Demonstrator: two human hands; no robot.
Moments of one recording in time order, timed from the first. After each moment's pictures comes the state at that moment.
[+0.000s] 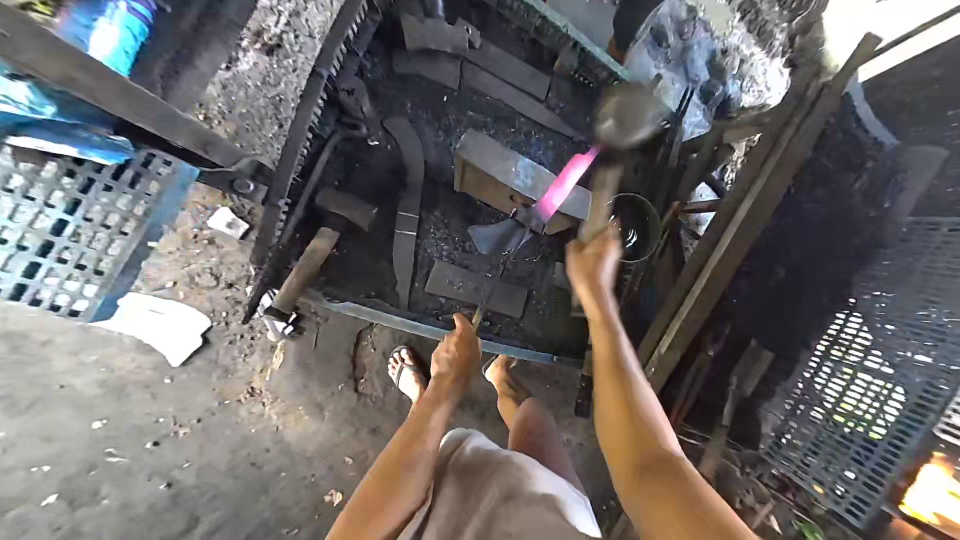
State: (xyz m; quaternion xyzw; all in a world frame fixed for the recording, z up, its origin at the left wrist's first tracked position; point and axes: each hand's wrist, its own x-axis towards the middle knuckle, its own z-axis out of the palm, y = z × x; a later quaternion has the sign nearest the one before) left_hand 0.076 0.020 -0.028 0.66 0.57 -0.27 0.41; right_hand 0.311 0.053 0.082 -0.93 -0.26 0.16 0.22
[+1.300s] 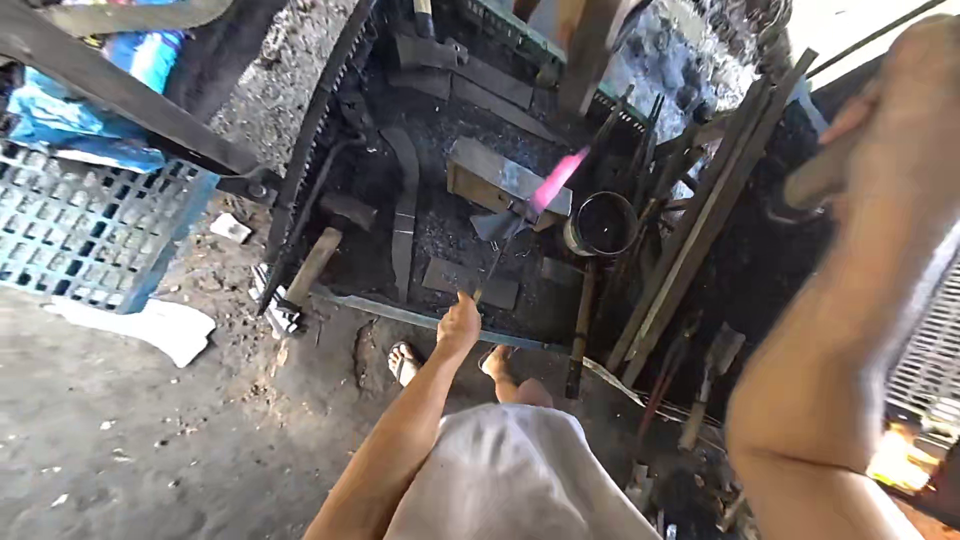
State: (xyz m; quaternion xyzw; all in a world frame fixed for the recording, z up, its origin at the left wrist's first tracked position) left_hand 0.093 0.028 -0.034 0.68 0.56 -0.26 0.41; right_hand 0.390 0.053 0.380 -0.87 -0.38 -0.08 0.32
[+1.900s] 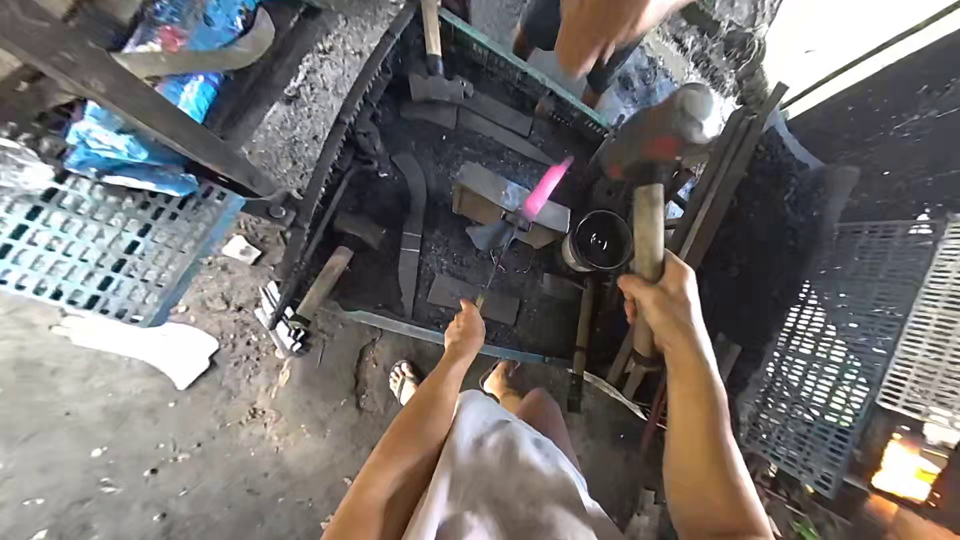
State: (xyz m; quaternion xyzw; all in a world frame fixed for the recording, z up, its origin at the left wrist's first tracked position) left_hand 0.092 0.032 -0.034 0.67 0.57 -0.23 0.41; right_hand 0.294 -0.036 0.268 -0.86 -0.22 0.32 0.33
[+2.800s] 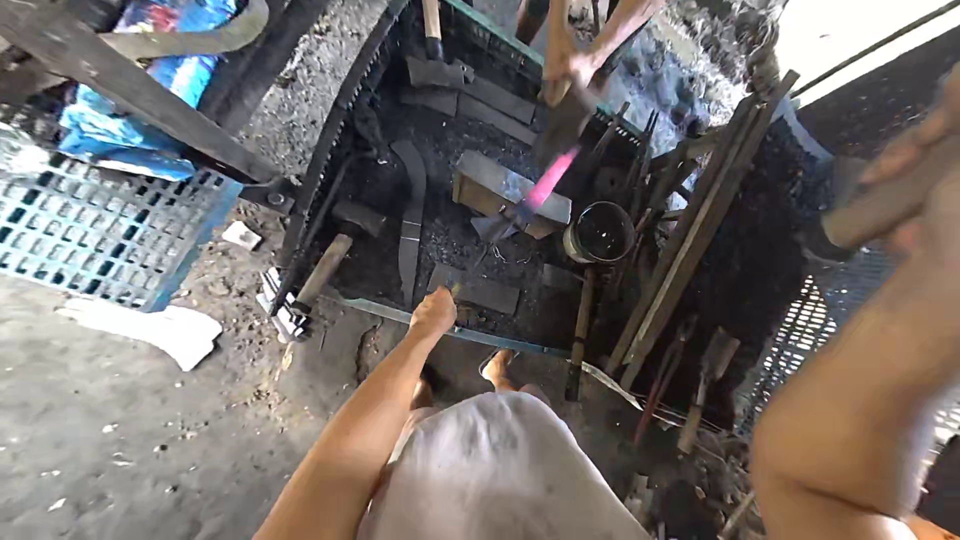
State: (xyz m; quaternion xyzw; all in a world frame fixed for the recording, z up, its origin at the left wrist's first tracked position) left_hand 0.052 0.076 -0.070 0.69 0.56 -0.24 0.40; right_hand 0.393 0.015 0.423 -0.82 -0.36 0.04 0.44
